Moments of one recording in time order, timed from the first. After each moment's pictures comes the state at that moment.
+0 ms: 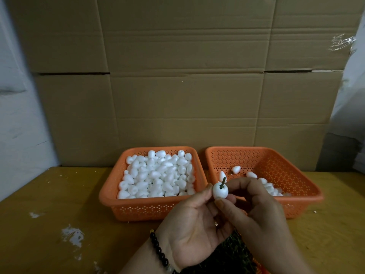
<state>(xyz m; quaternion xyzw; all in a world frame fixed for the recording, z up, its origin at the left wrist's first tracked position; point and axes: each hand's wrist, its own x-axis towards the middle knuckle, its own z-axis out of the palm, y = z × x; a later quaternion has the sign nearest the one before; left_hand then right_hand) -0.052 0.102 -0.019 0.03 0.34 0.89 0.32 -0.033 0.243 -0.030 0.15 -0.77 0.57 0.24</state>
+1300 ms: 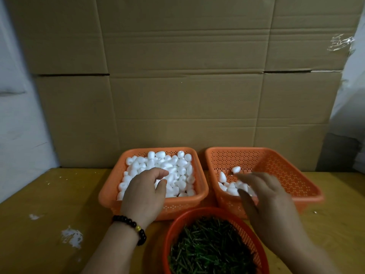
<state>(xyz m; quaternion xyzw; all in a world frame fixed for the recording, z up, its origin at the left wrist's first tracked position) -0.102 0.028 -0.027 0.04 0.90 0.38 -0.21 -0.046 0.272 -0.022 0.12 -0.90 0.22 0.35</state>
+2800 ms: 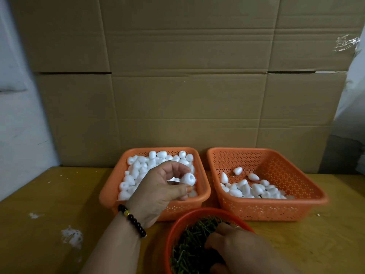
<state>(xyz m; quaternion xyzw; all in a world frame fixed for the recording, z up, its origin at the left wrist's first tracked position) -0.099 0.042 -0.011 0.15 0.66 0.73 0.02 -0.039 0.231 -0.043 0.26 -0.96 0.05 -0.03</state>
